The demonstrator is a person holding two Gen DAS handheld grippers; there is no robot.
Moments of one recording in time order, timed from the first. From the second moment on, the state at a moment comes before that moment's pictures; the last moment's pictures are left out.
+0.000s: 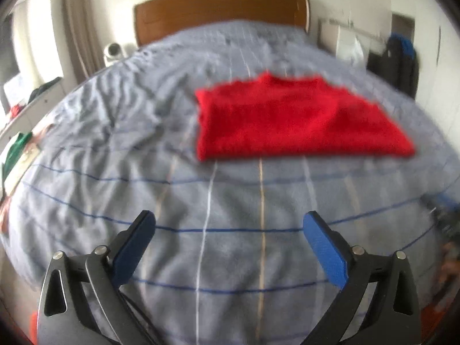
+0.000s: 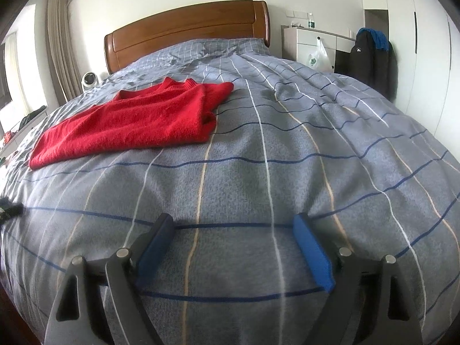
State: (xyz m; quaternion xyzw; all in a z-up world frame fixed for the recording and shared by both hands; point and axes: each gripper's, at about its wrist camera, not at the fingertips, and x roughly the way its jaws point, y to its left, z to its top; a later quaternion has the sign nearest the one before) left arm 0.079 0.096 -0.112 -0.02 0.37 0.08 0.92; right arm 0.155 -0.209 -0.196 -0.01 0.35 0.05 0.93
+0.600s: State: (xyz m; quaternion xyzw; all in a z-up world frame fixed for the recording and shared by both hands) left arm 0.062 0.143 -0.129 -0.06 0.37 0.16 0.91; right arm 0.154 -0.208 -0.195 -0.01 0.35 0.05 0.93
